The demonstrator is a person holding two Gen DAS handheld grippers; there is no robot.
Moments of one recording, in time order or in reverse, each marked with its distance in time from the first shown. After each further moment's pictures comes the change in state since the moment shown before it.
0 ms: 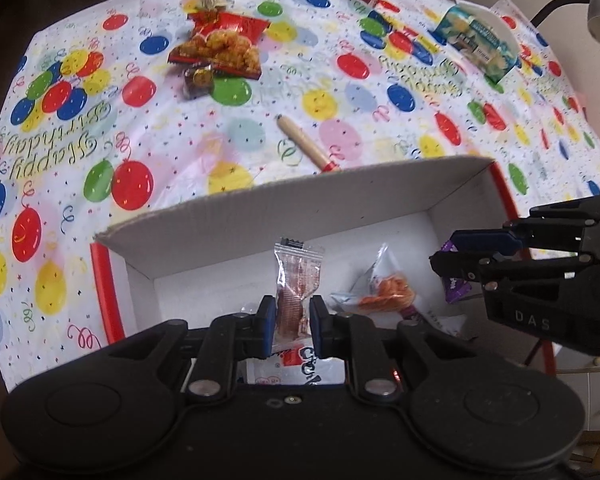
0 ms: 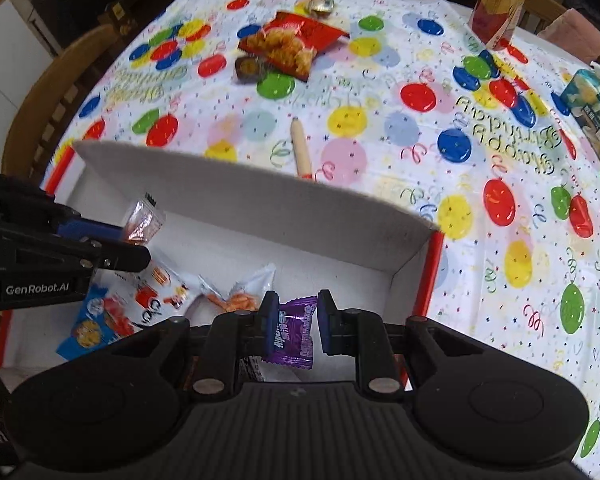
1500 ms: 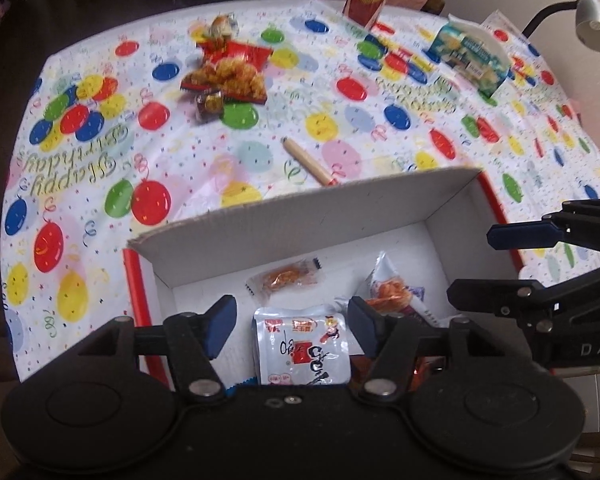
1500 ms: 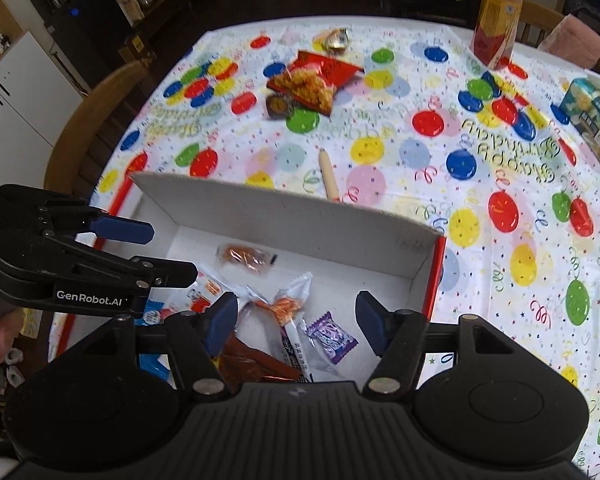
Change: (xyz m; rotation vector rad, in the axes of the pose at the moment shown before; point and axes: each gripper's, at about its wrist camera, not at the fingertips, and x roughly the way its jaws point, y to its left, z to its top) left arm -0.033 0.000 -0.009 0.019 -0.089 0.013; right arm -0.056 0.007 -0.006 0.040 -0.098 0.090
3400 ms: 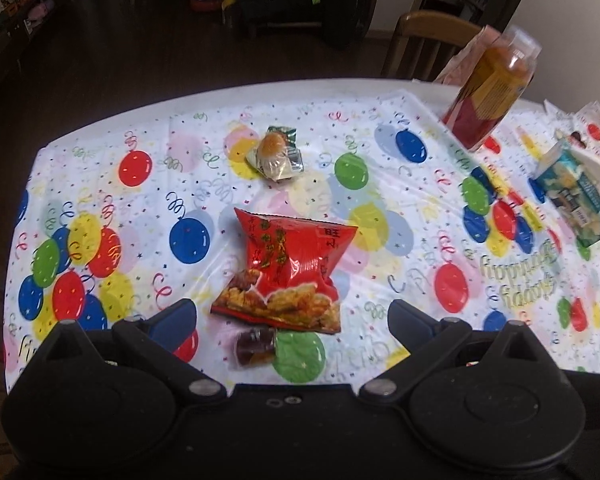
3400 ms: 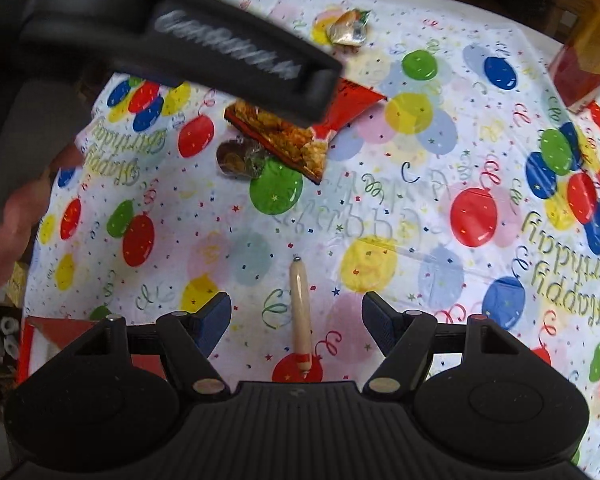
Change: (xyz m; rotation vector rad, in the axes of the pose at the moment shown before) left arm 0.101 0.053 0.219 -0.105 -0.032 0.132; right arm 0.144 -0.037 0.156 -0.087 0.214 0.021
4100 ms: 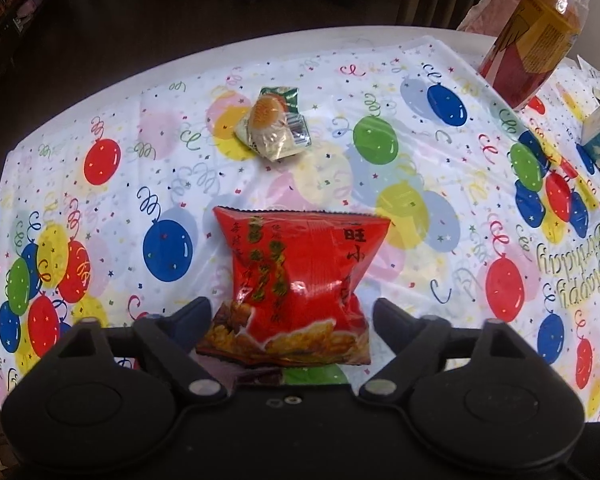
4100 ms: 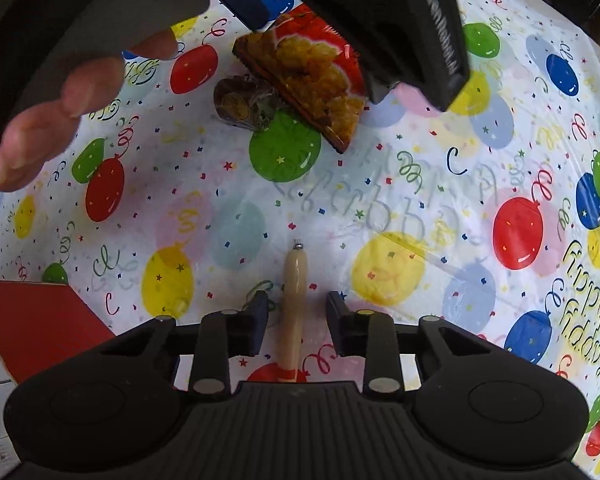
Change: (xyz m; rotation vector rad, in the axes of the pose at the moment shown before) left arm 0.068 -0.008 0.019 0.054 0.115 0.064; right arm 0.054 0.012 0.007 -0.152 0.125 -0.046
